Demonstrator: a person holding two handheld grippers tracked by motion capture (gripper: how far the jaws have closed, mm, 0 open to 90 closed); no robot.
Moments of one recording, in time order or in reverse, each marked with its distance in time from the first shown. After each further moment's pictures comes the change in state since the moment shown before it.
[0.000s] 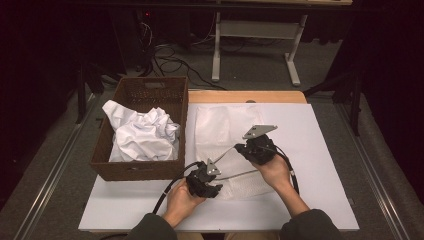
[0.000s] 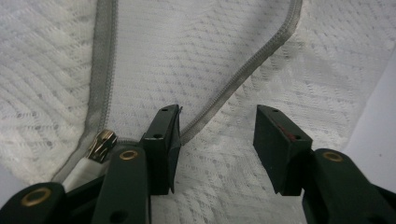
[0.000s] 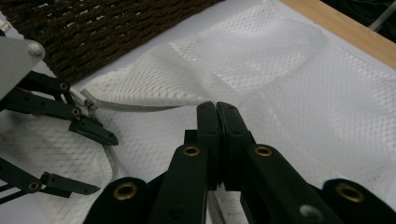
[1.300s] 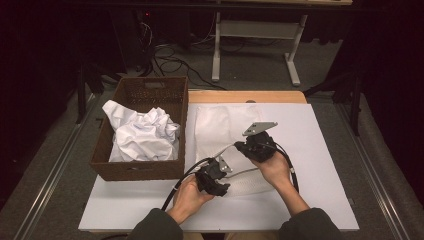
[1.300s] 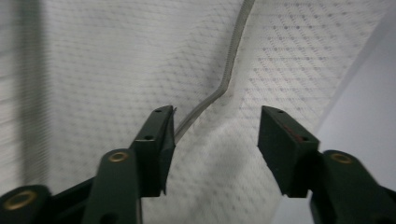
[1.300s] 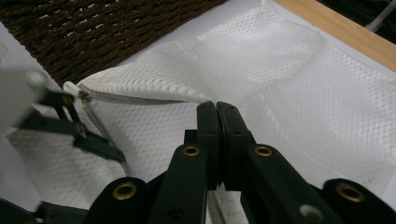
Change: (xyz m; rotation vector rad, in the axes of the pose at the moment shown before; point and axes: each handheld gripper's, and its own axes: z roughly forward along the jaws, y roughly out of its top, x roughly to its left) left arm -0.012 0.032 -0.009 0.056 -0.008 0.040; right arm -0.002 0.006 -0.001 0.001 0.006 0.025
